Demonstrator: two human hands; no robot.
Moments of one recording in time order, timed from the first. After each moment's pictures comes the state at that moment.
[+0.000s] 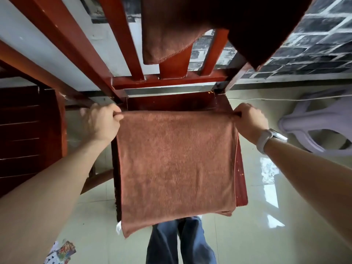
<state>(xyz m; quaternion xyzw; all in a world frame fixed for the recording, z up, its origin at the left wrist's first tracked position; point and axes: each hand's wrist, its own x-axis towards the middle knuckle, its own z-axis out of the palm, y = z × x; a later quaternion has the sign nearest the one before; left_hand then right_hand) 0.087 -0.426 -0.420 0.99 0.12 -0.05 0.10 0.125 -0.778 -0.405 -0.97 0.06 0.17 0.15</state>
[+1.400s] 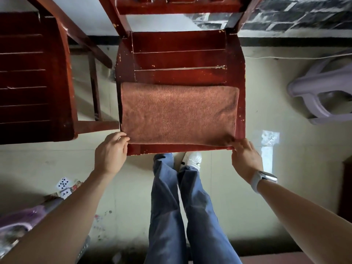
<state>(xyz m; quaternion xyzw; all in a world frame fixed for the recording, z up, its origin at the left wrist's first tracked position) -0.165 -0.443 -0.452 0.99 0.04 -0.12 0.11 -0.121 -0.811 -0.432 -0.95 0.01 0.28 0.09</state>
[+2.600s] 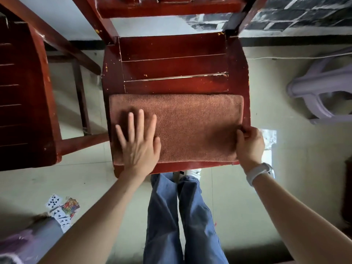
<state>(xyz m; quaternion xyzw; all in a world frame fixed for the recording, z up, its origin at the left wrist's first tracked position) -0.097 -0.520 -0.475 0.98 0.04 -0.18 0.10 -0.055 -0.786 -0.470 -0.92 0.29 0.12 0.26</state>
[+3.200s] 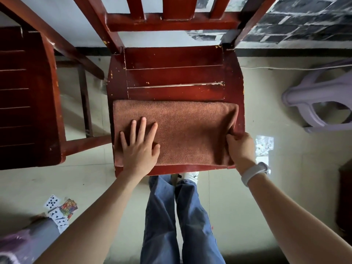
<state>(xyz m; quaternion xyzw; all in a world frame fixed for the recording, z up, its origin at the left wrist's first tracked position) -0.096 -0.515 -0.474 0.96 0.04 -0.23 0.13 -0.036 -0.770 -0.444 -0.86 0.35 0.23 0.28</state>
